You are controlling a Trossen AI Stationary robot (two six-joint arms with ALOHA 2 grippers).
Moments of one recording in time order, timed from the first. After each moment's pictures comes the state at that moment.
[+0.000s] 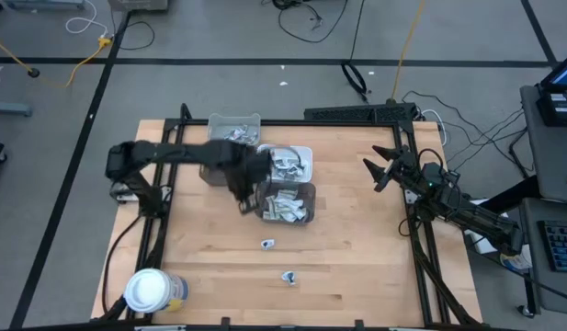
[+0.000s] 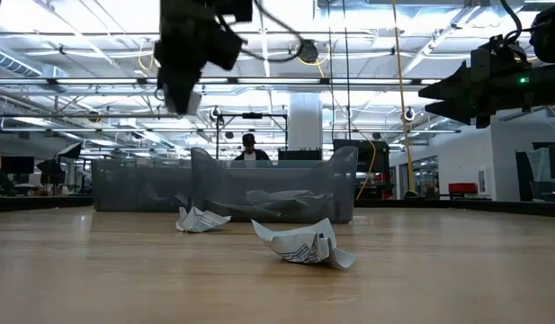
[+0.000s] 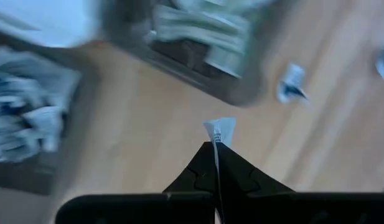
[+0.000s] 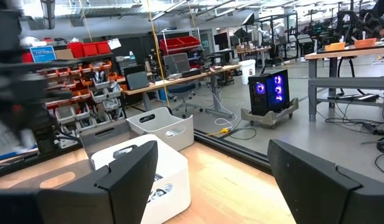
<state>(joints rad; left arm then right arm) 0.09 1.68 1.46 -1.24 0.17 -0.32 -0.50 0.01 0.01 0.08 0.10 0.17</state>
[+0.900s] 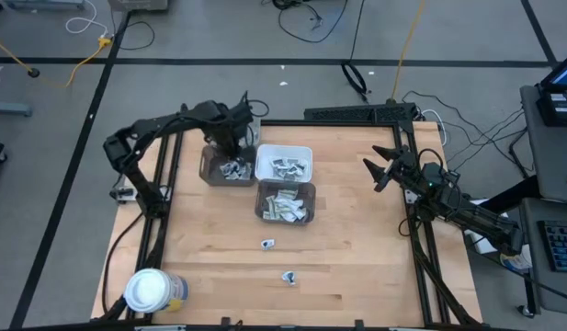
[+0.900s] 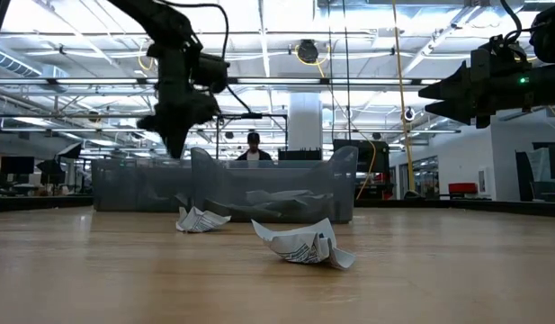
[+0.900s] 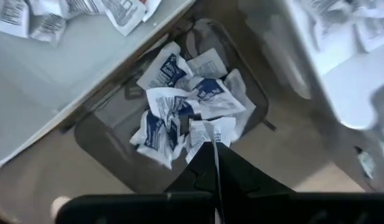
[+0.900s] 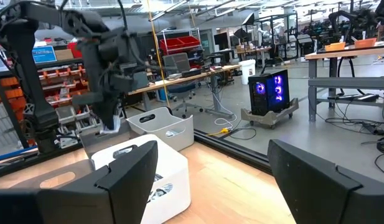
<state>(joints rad) 0.62 1.69 1.32 -1.14 0.16 -0.29 -0.50 0.01 0.01 0.08 0.10 0.17</state>
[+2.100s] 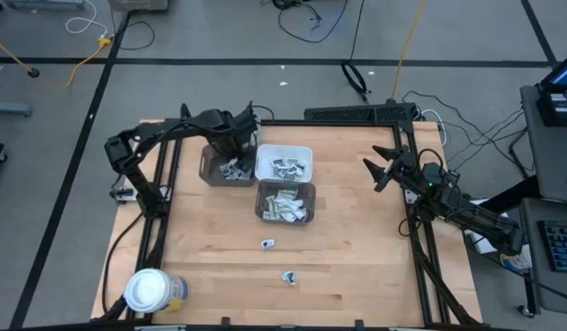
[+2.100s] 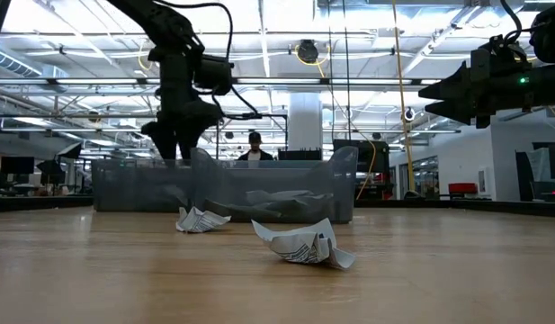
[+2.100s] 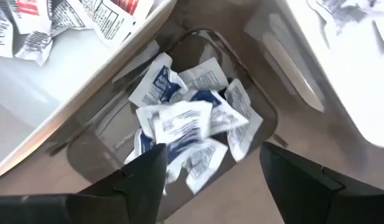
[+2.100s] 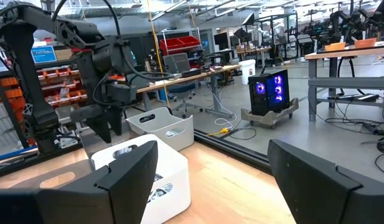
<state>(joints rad) 0.56 1.69 1.23 -1.00 0.08 -0.30 -0.50 0.01 0.01 0.08 0.10 0.17</state>
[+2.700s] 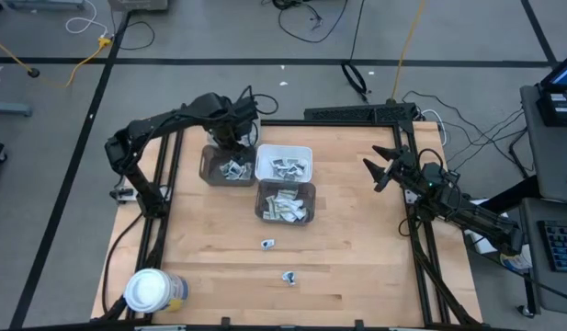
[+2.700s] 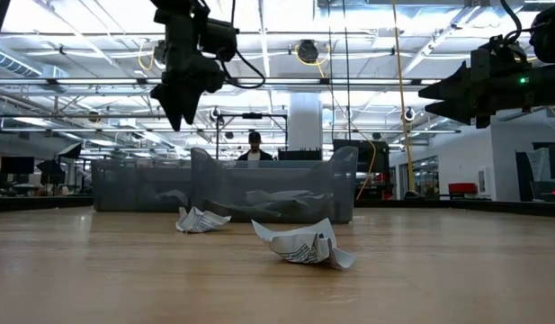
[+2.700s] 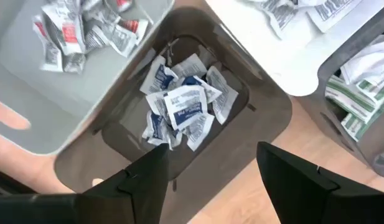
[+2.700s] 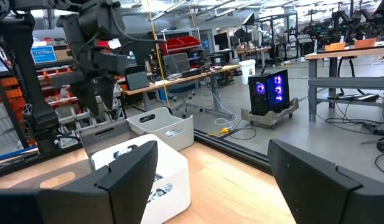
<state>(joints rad) 0.54 1.69 1.53 -1.34 0.07 -0.20 -0.50 0.01 0.01 0.08 0.10 0.17</state>
